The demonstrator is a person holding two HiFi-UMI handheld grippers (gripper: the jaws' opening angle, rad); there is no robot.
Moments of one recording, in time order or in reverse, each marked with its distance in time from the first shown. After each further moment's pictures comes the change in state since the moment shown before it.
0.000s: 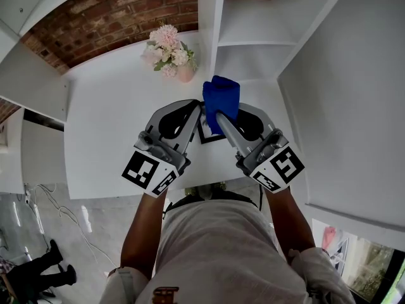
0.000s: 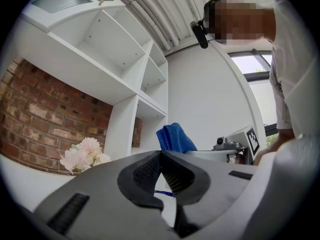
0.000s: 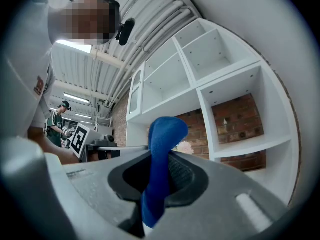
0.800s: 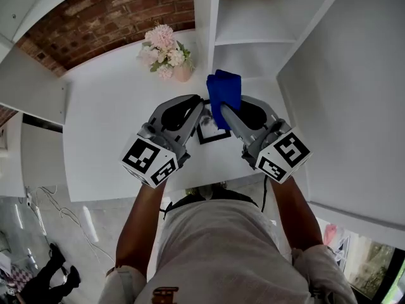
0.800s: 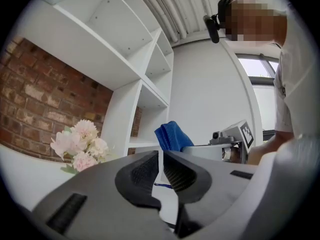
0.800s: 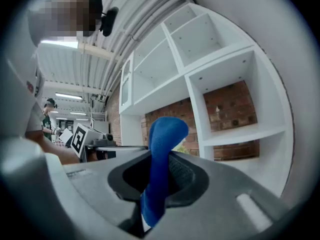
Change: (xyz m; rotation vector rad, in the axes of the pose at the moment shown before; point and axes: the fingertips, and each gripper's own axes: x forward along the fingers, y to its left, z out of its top) left arm 0.019 0.011 -0.030 -0.078 0.091 -0.043; right arm 0.003 -0.032 -0.020 0.078 0.134 -0.038
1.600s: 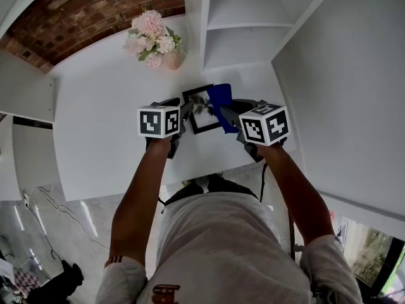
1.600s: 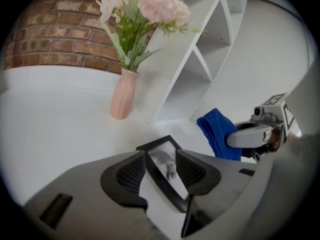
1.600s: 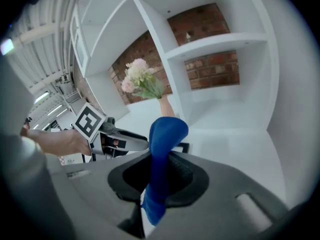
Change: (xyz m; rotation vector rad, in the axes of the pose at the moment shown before) left arm 0.002 0.081 -0.217 -0.425 0.657 0.250; right arm -0.006 -0.049 -0.169 0.318 0.646 -0.142
